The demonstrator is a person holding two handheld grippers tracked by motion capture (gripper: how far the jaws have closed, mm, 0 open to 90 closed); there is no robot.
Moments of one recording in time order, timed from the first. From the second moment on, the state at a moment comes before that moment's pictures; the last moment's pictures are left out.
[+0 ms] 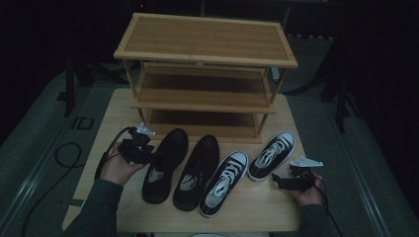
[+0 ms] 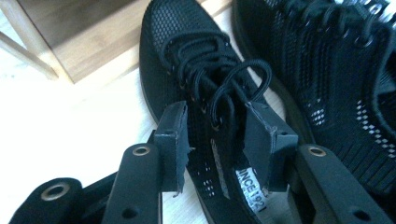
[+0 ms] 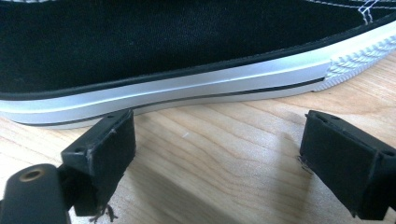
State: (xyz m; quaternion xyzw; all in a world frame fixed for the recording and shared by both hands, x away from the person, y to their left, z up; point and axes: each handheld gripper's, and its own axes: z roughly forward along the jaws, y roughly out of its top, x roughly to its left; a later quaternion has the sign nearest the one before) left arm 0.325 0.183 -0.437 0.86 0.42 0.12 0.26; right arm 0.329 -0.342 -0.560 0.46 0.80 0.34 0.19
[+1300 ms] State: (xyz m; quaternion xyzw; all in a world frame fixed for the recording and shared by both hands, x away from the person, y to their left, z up) left arm 0.340 0.169 -0.474 0.85 0.47 0.11 0.22; right arm 0.329 -0.342 -0.560 0.46 0.80 0.34 0.19
